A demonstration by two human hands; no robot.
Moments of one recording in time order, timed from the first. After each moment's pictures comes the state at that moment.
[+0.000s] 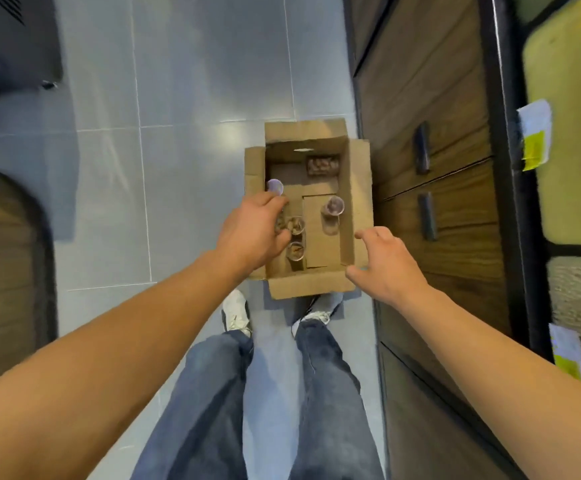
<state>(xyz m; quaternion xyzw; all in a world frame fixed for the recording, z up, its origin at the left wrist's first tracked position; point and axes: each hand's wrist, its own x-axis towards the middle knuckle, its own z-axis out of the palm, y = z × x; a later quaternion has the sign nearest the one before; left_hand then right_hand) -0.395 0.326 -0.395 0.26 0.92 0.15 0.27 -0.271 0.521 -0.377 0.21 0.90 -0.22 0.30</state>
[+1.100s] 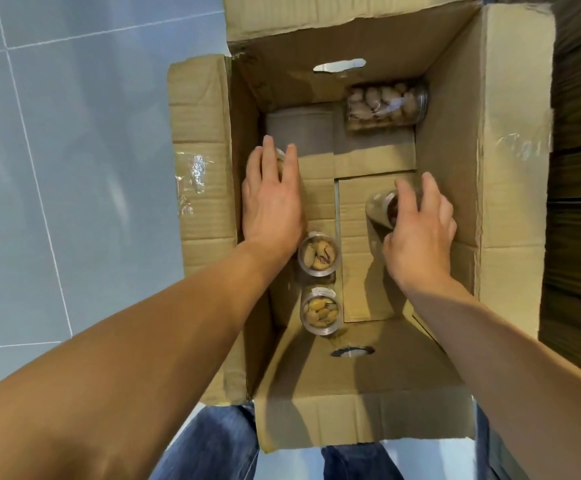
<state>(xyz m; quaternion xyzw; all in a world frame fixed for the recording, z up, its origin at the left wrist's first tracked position) -0.480 0.418 -0.882 0.17 0.96 0.07 0.21 -0.374 0.576 -0.875 0.30 0.91 -0.18 0.21</state>
